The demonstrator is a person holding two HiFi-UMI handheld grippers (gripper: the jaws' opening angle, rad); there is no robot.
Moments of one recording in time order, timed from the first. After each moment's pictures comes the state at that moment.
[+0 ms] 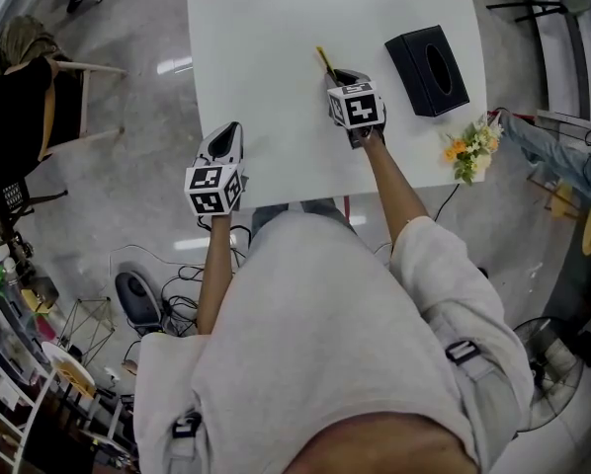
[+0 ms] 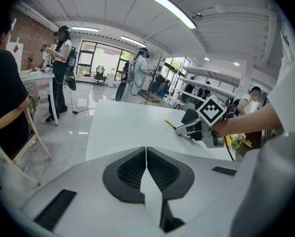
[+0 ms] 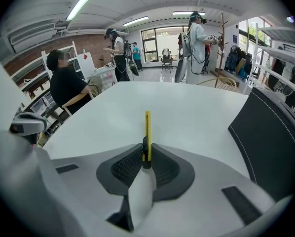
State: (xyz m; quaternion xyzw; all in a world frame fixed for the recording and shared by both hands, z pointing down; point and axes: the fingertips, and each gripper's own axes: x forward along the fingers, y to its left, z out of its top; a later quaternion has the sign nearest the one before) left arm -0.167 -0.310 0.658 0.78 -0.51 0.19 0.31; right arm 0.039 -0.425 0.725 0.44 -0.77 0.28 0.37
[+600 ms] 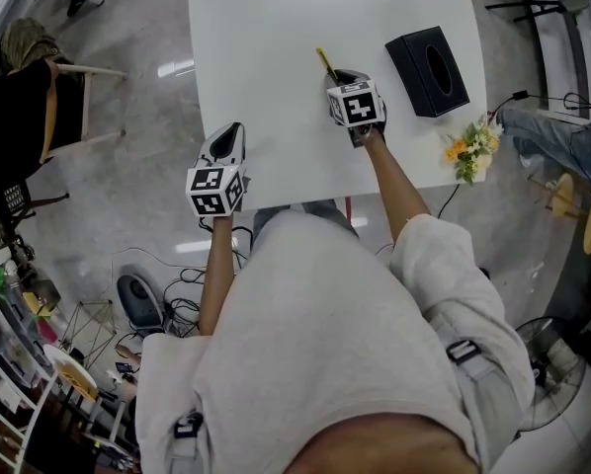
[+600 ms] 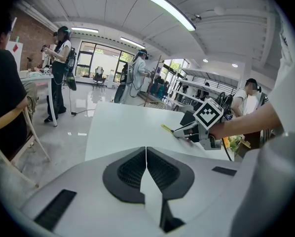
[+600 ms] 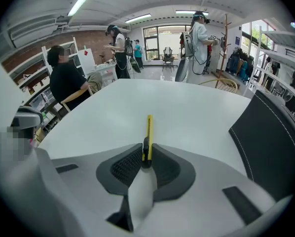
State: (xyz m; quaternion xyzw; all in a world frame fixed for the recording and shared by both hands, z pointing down) left arm -0.167 -0.312 0.652 0.79 -0.50 0.18 0.30; right arm 0.039 -0.428 0.729 0.44 -0.77 0.27 0.39
